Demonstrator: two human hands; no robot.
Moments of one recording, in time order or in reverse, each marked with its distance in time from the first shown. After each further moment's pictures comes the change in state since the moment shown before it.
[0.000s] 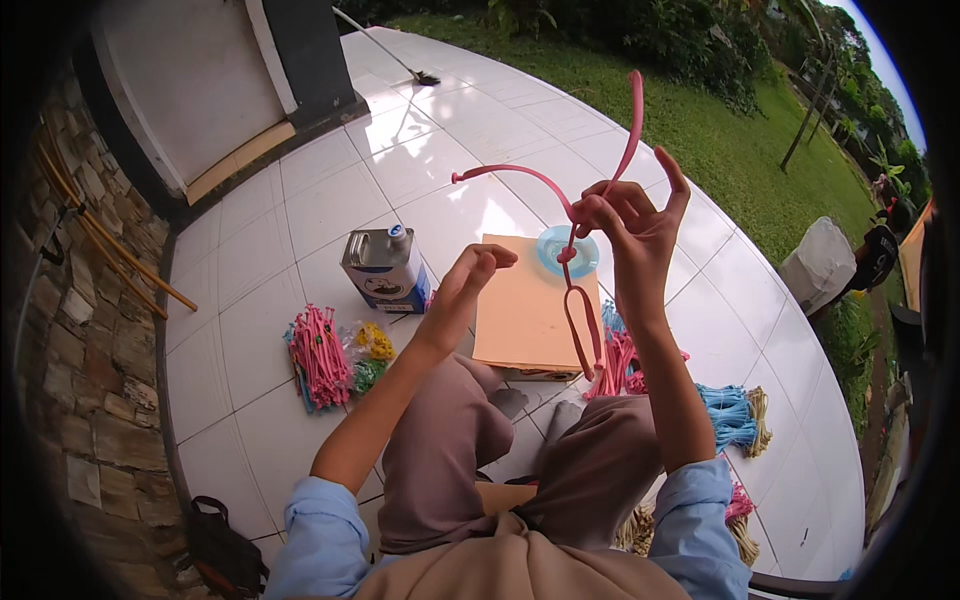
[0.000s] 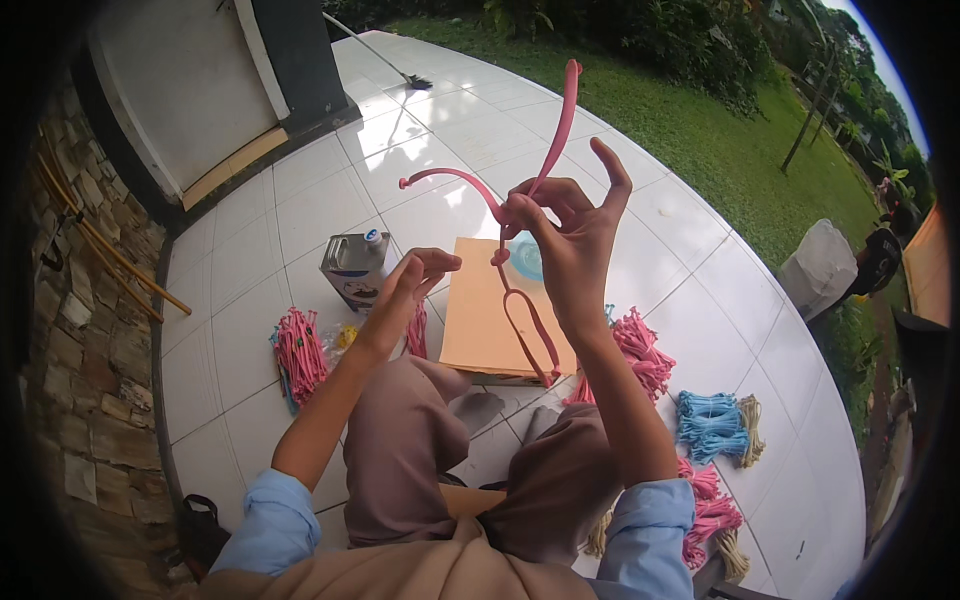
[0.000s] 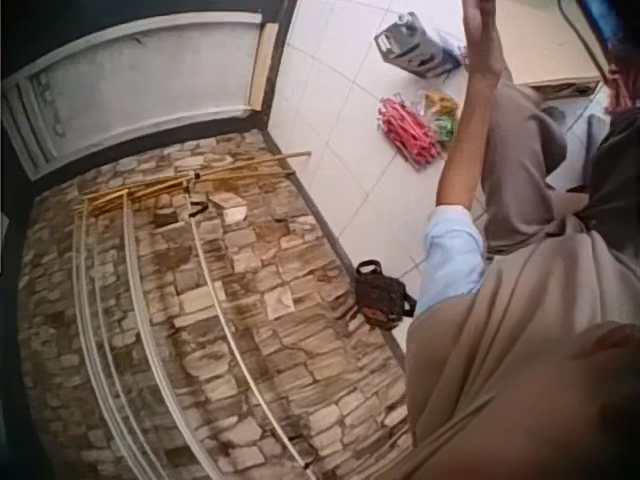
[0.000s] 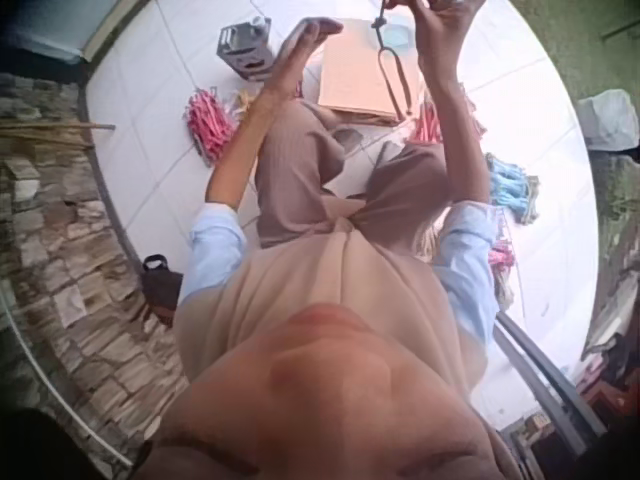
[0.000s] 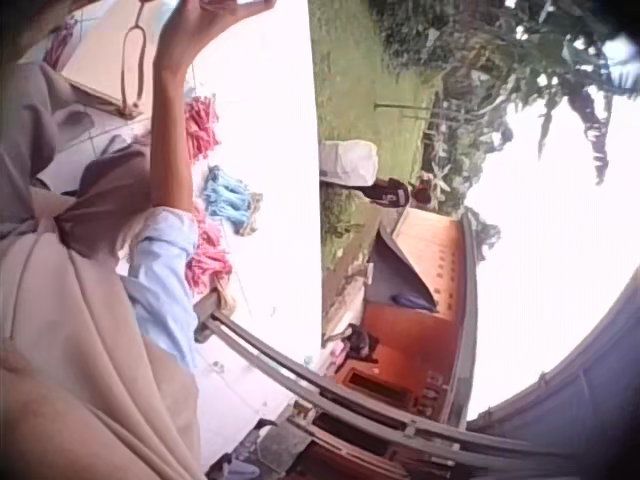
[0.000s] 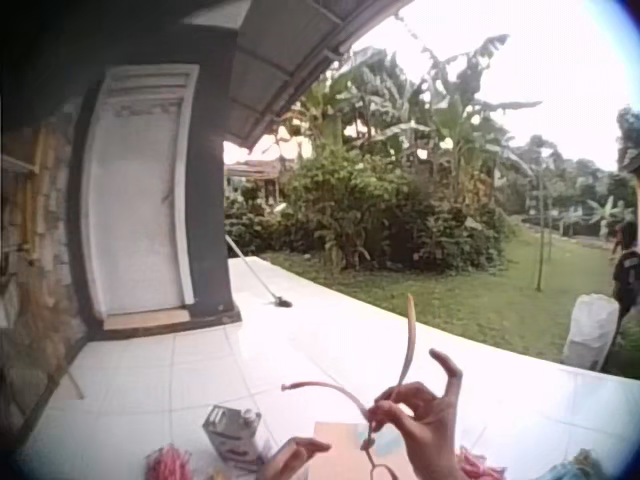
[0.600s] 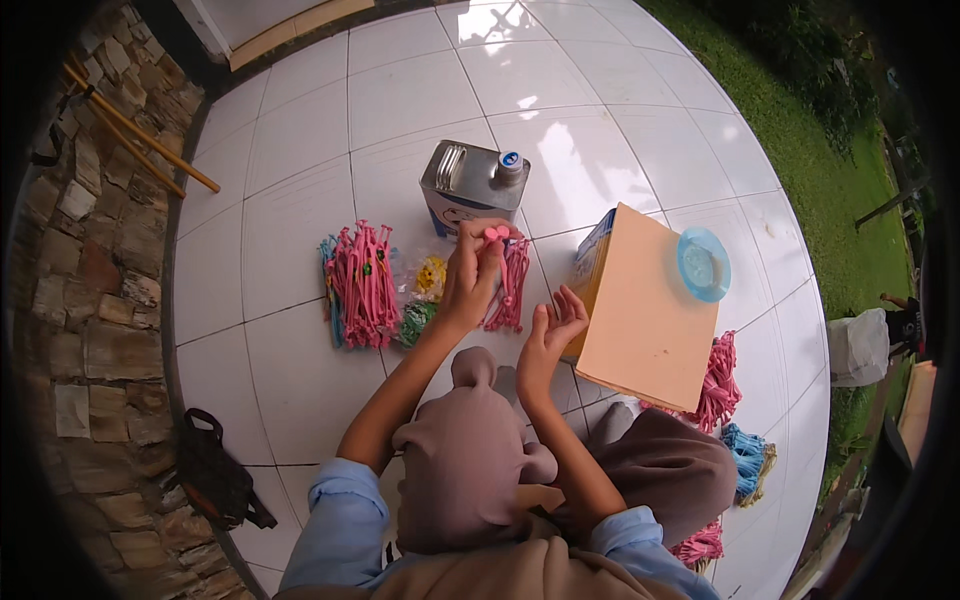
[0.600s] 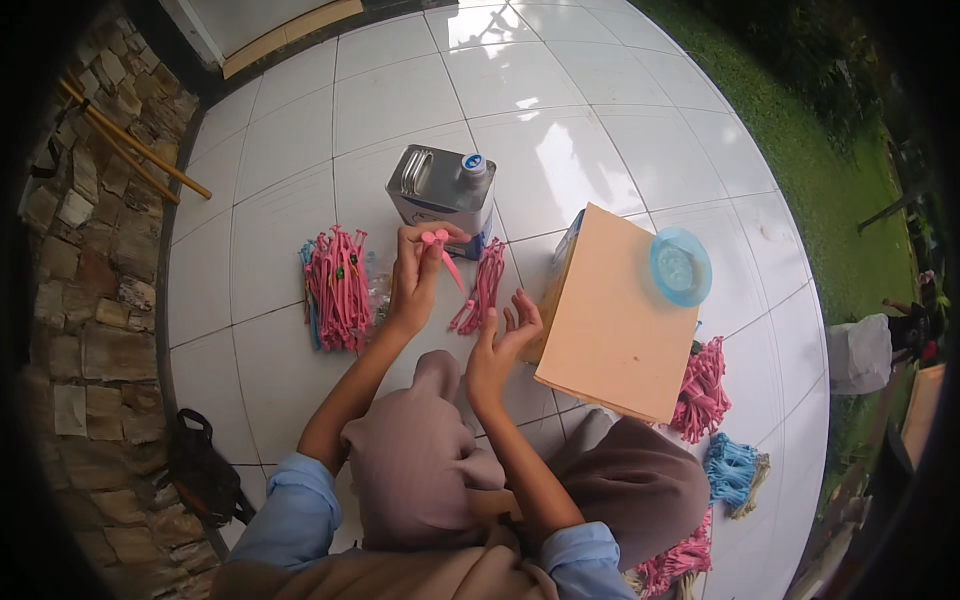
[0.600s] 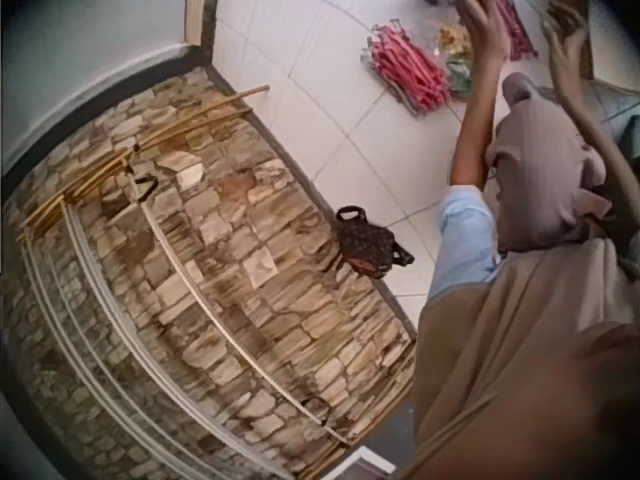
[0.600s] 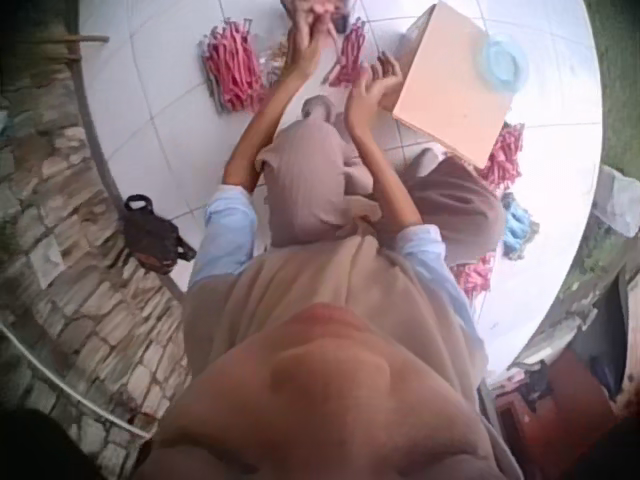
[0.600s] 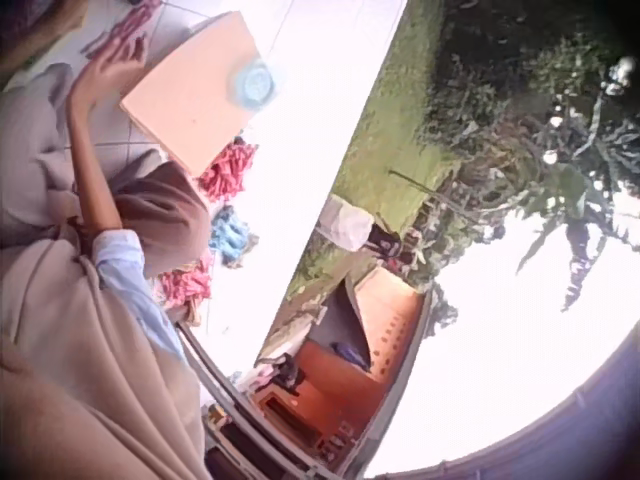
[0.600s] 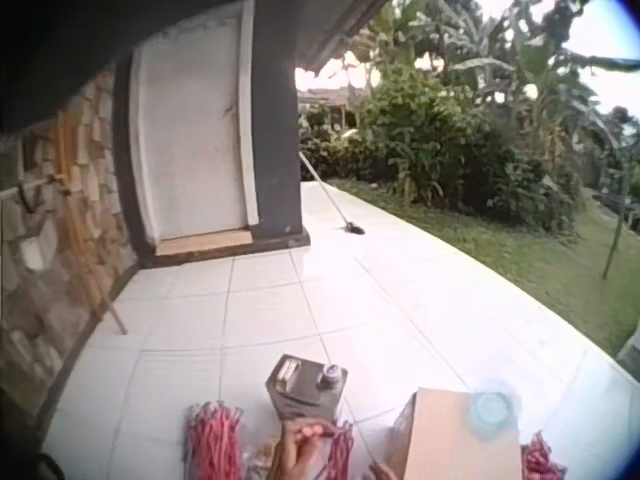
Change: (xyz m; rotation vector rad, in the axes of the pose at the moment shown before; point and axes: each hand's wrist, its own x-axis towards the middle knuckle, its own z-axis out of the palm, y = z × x) left_hand -0.036 -0.135 -0.146 0.290 0.476 0.228; right_hand -0.183 0.238 0.144 -0.174 0.278 0.590
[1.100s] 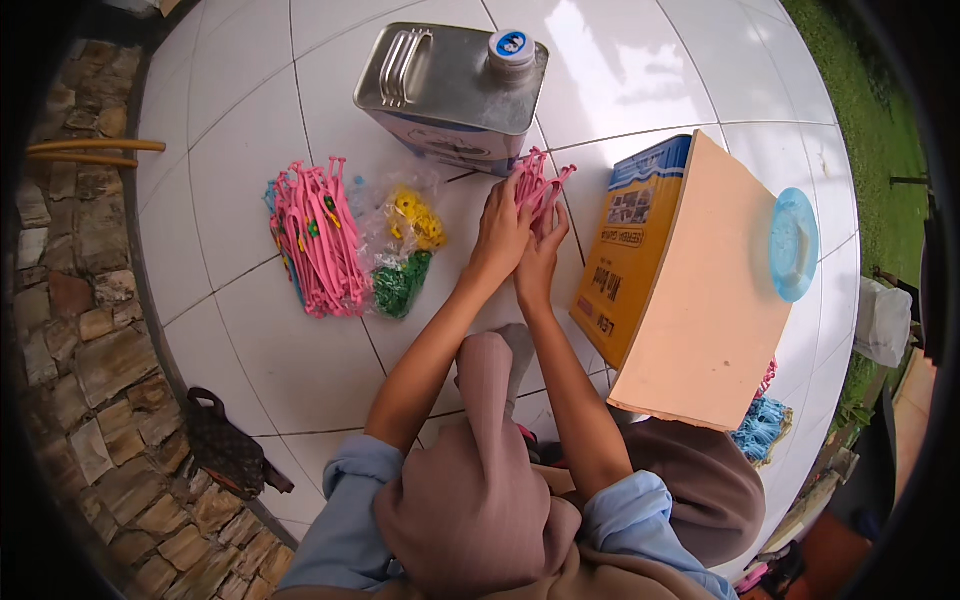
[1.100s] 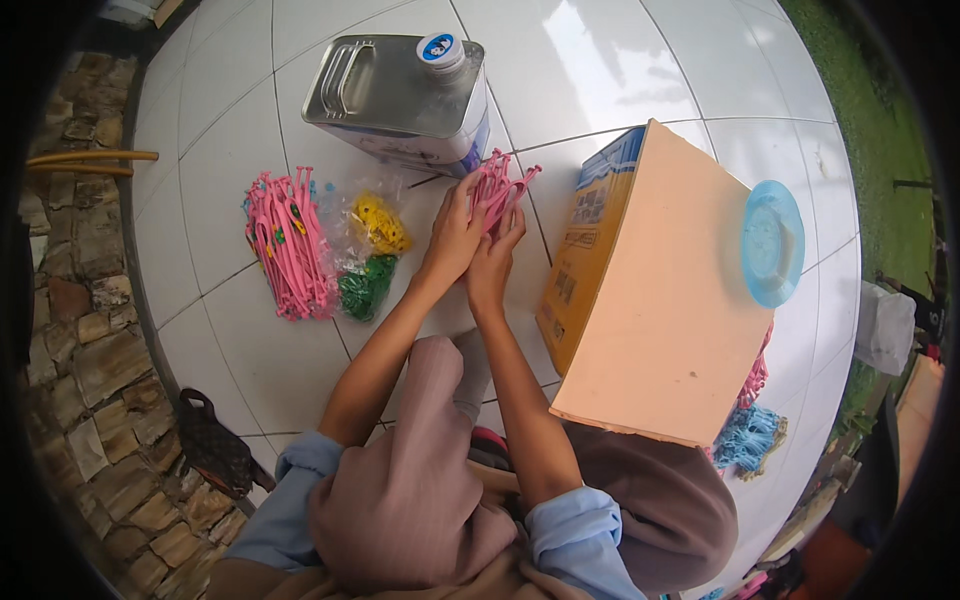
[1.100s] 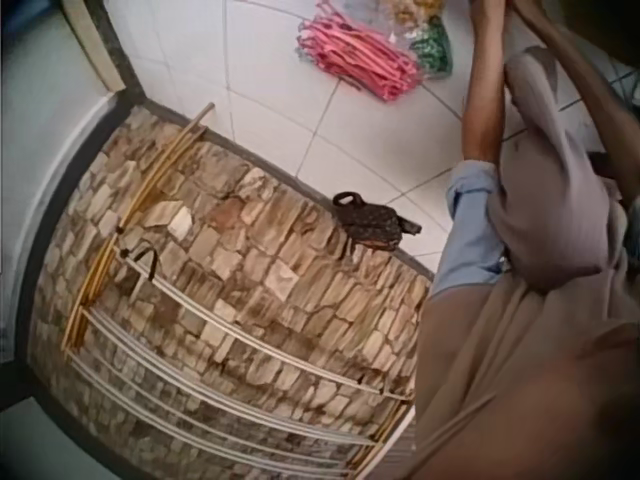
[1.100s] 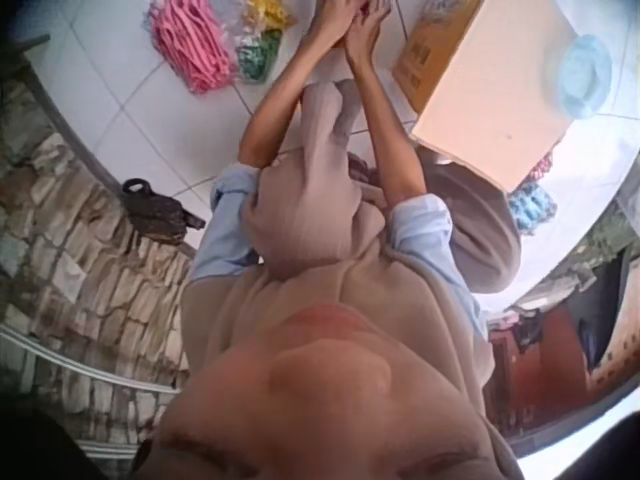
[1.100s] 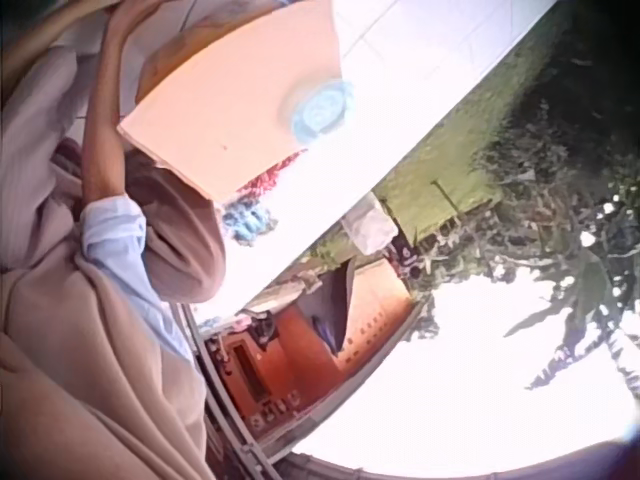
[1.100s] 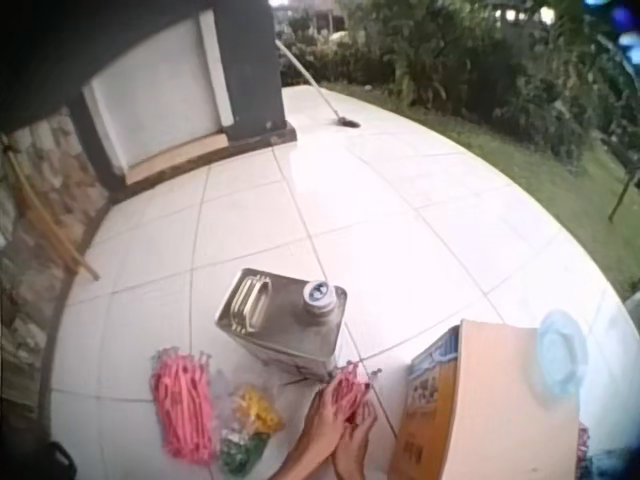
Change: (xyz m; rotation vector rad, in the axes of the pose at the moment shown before) left_hand -0.057 -0.182 0.039 0.494 -0.136 -0.384; right_hand 0.067 0.159 0.018 -0.215 -0.169 0.256
